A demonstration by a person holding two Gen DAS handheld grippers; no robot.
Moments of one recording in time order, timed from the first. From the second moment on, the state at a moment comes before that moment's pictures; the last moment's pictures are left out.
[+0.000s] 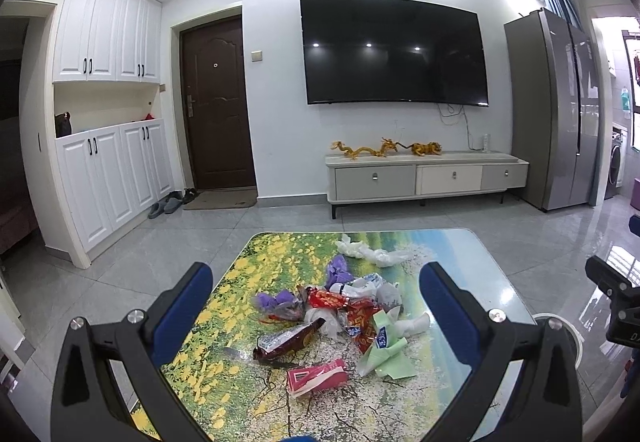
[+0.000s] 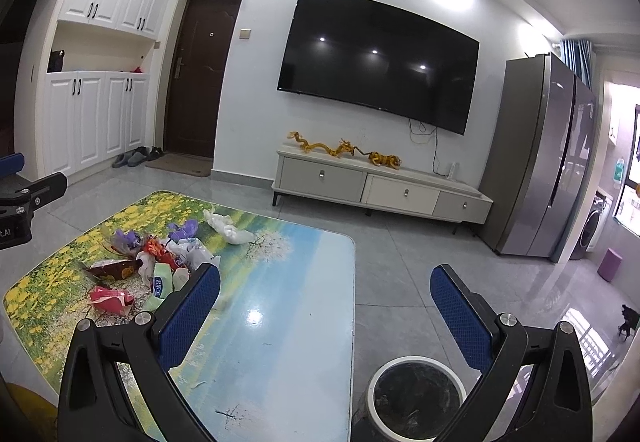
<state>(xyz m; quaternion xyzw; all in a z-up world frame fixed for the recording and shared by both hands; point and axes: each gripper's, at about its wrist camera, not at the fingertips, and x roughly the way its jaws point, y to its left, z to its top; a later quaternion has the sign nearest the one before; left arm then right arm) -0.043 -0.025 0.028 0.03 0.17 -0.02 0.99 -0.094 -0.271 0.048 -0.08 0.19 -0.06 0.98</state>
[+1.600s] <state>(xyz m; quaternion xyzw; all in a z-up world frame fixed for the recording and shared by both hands) 0.008 0.009 0.033 0.04 0.18 -0.01 0.98 -0.074 -0.299 0.043 -0.05 0.20 -0.09 0.97</state>
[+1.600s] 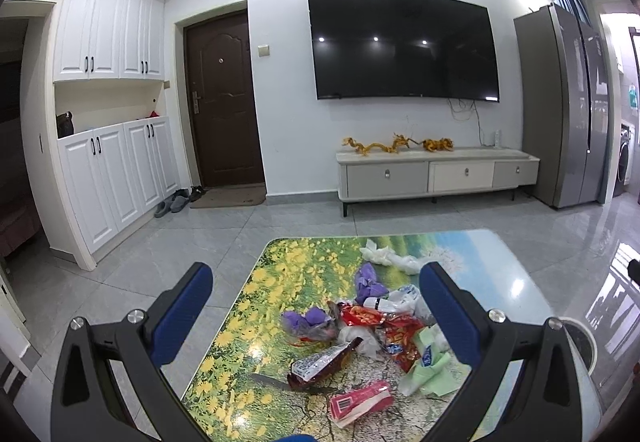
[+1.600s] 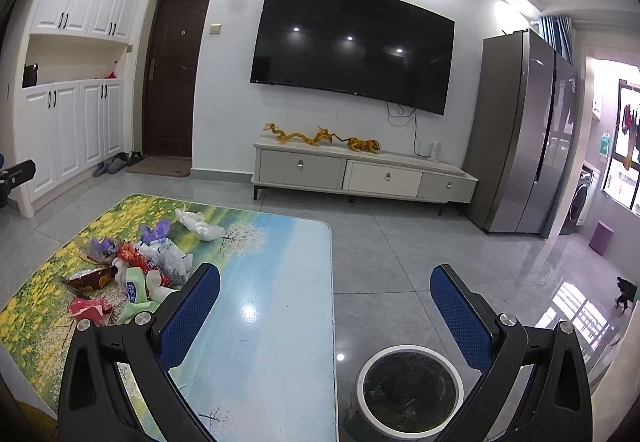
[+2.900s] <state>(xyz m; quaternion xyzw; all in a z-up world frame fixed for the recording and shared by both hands) 0.066 -0.013 -0.110 0.14 0.41 -0.35 0.83 0.130 -0.200 -0.089 -0.14 0.45 0.29 0.84</state>
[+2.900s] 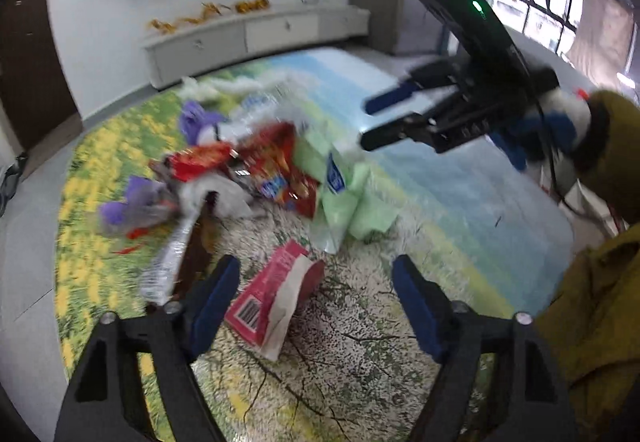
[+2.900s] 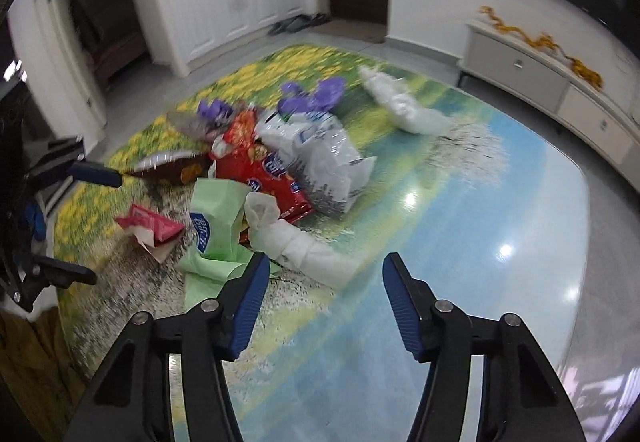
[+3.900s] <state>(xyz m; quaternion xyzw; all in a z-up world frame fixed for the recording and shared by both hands) 0.030 -0.018 -0.063 0.07 0.38 -0.31 0.87 0.013 -0.276 -0.058 -0.05 0.37 0.26 0.89</state>
